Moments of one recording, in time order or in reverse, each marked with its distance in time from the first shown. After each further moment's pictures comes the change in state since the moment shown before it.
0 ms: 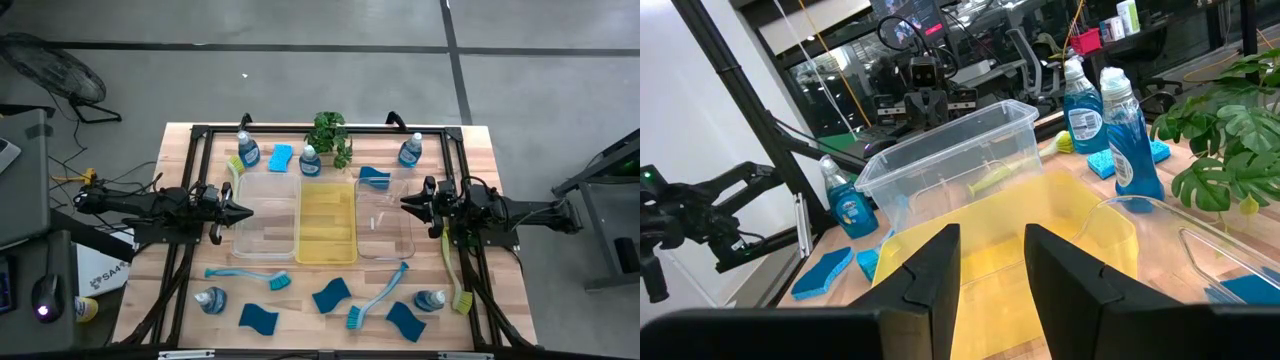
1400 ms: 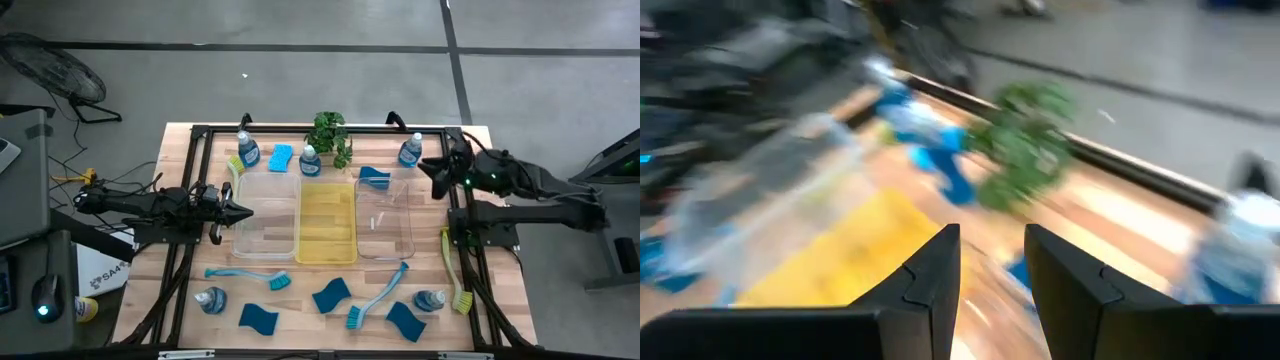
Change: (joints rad) left arm 0.000 0.000 0.000 0.000 0.000 0.000; right arm -0.182 0.508 0.777 -0.733 0.282 0.144
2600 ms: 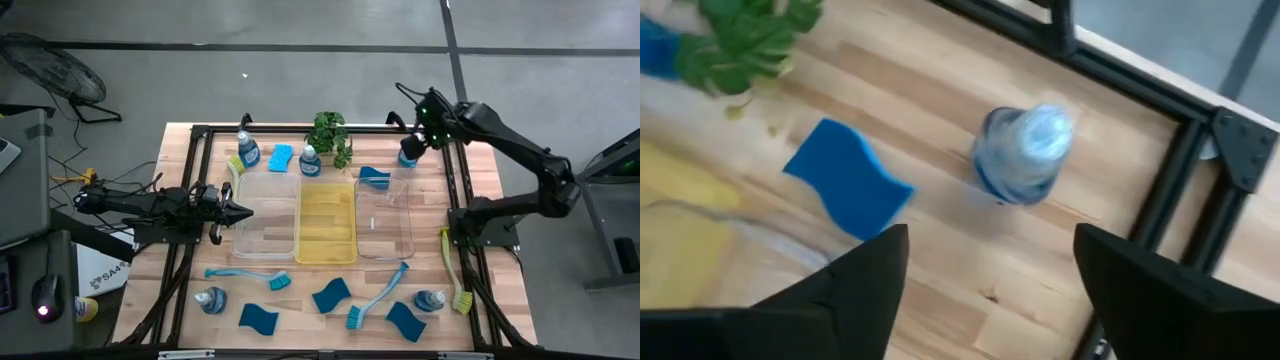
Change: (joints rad) left arm 0.000 0.000 0.000 0.000 0.000 0.000; right arm -0.550 0.723 0.457 -0.461 -0.198 -0.170
